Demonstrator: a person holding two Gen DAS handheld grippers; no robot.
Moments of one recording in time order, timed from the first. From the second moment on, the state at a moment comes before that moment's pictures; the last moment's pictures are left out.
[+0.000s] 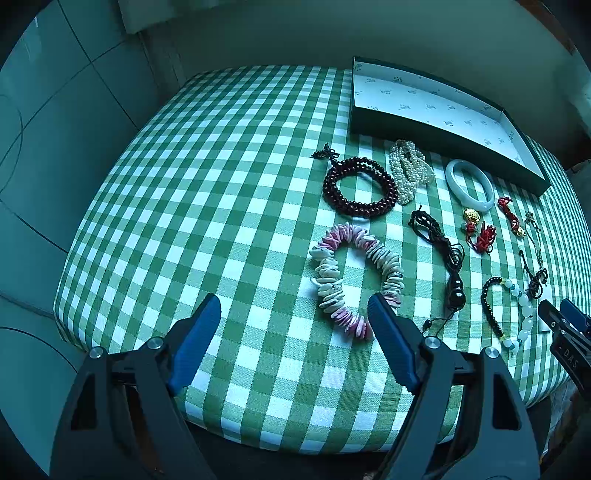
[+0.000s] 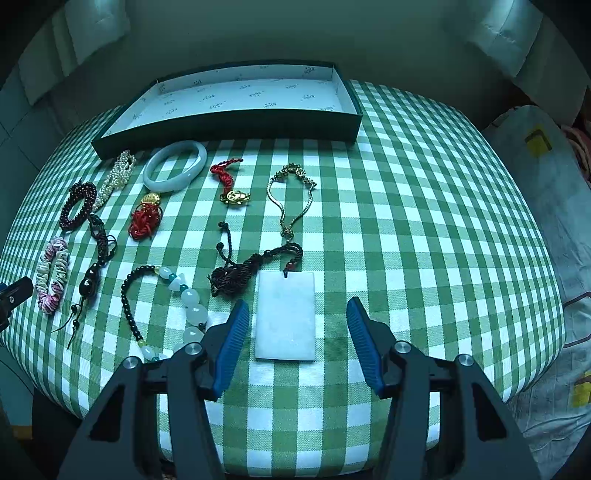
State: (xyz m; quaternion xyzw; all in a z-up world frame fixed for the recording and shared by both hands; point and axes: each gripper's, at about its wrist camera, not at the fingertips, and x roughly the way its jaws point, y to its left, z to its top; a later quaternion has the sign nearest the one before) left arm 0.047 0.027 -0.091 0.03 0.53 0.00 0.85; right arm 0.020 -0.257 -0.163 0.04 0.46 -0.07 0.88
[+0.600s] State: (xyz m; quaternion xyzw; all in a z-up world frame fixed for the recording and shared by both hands) left arm 0.048 0.027 -0.098 0.02 0.54 -0.01 0.84; right arm 0.019 -0.267 -0.165 0.08 0.44 -0.05 0.89
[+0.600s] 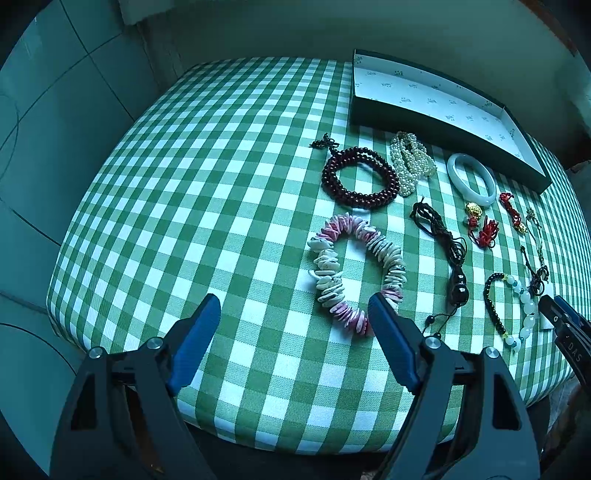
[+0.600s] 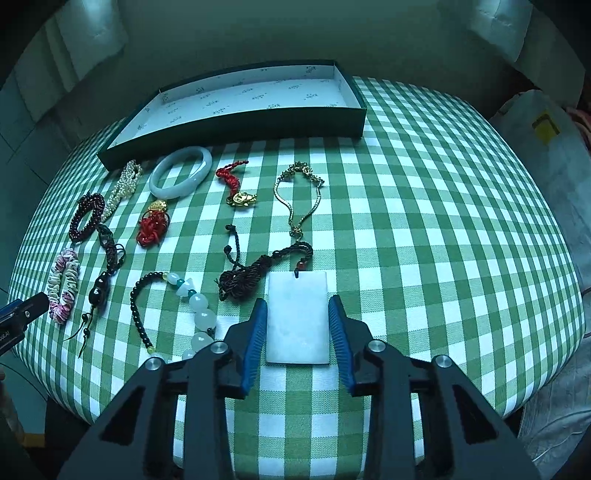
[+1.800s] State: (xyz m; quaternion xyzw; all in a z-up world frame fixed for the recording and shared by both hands) left arm 0.060 0.004 -0.111 0.00 0.51 -0.09 0.85; right arm 0.014 -0.274 -0.168 0.10 0.42 -0.04 0.90
